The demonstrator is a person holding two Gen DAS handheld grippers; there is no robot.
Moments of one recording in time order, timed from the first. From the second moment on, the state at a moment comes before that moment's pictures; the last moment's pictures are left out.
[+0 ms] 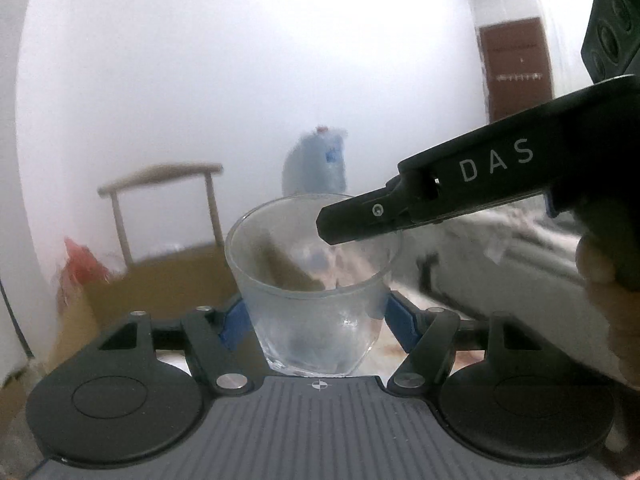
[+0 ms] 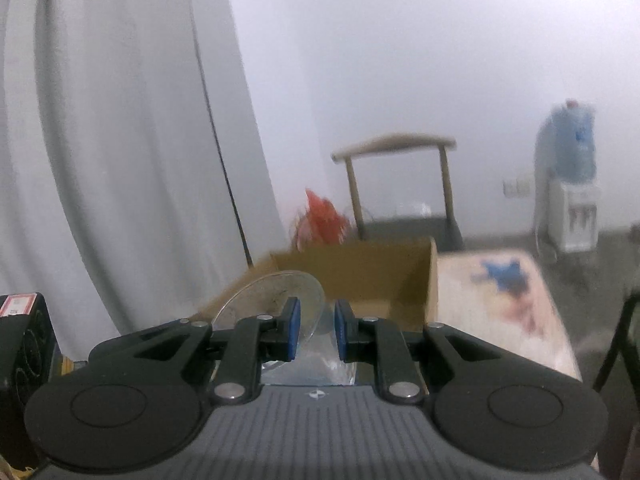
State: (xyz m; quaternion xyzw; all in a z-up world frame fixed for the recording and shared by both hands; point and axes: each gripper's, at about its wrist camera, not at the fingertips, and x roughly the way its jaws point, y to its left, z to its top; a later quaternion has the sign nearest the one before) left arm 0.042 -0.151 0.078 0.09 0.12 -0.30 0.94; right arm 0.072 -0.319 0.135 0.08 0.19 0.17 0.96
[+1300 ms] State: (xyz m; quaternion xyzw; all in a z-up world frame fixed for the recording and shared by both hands) left arm 0.294 -0.078 0.037 0.17 0.43 -0.15 0.87; right arm 0.421 -0.225 0.004 0.21 0.53 0.29 0.77
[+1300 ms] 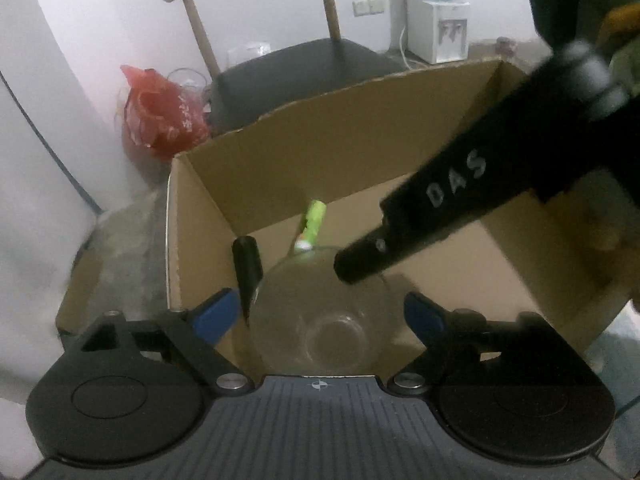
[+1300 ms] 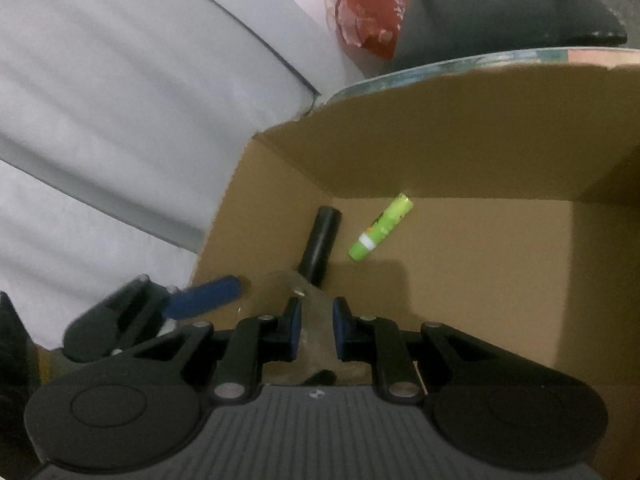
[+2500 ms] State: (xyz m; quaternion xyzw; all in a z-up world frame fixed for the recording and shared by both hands) left arm 0.073 -0.100 0.026 0.14 0.18 -0.23 0.94; right arm 0.187 -0.278 0.040 0.07 0.32 0.25 0.91
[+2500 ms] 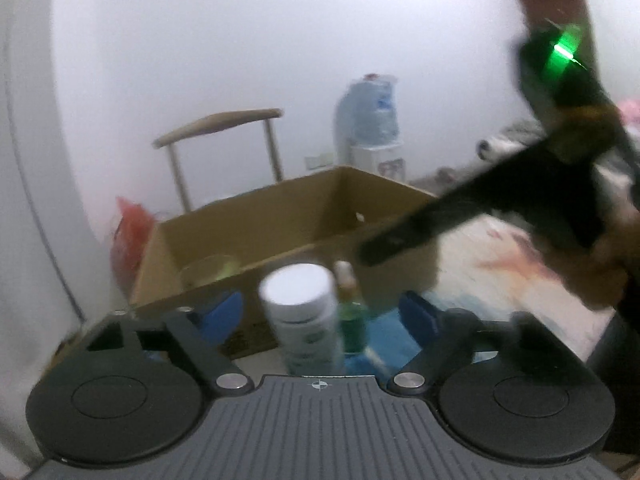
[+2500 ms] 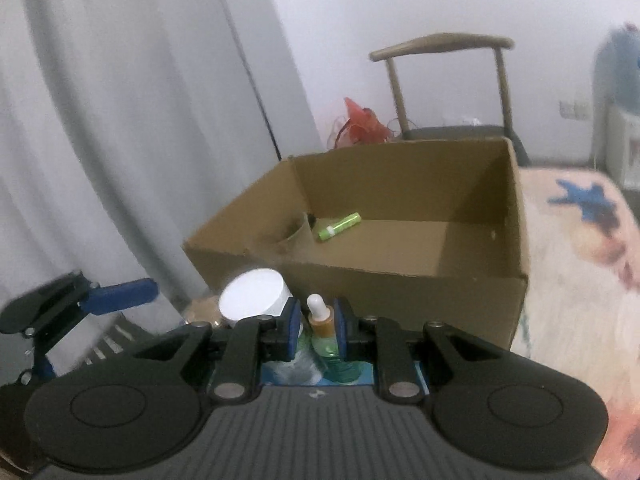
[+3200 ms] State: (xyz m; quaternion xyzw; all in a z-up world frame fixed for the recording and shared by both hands) left arm 0.080 -0.111 0.009 0.14 0.21 -0.26 0.93; right arm 0.203 -0.256 0.024 0.00 0.32 0.25 0.91
